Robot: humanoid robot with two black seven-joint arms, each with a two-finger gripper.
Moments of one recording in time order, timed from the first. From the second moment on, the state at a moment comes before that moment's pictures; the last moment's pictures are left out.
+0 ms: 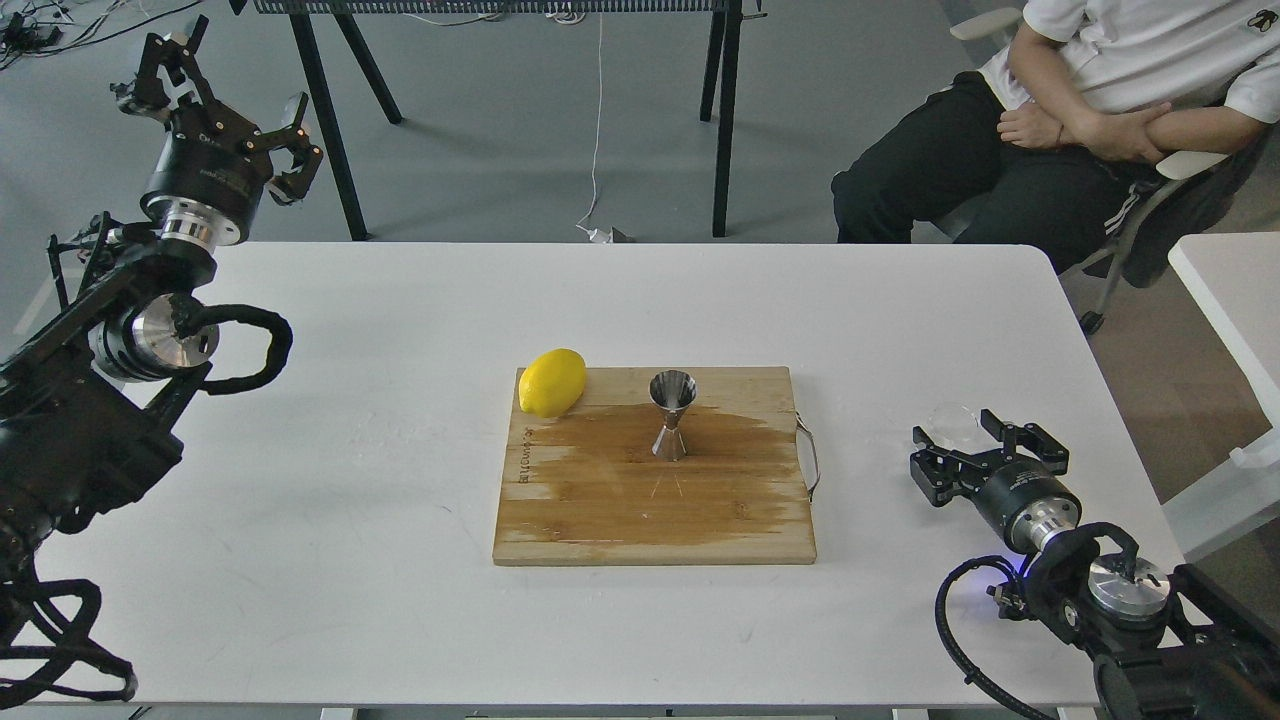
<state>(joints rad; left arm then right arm) -0.77 0.38 -0.90 -0.69 0.11 -0.28 -0.45 0.25 -0.23 1.12 0.75 0.52 0.23 -0.13</state>
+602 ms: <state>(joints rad) -0.78 0.39 -0.90 -0.69 0.11 -0.28 -0.45 0.40 -0.28 1.11 0.78 0.47 0.49 -0.11</state>
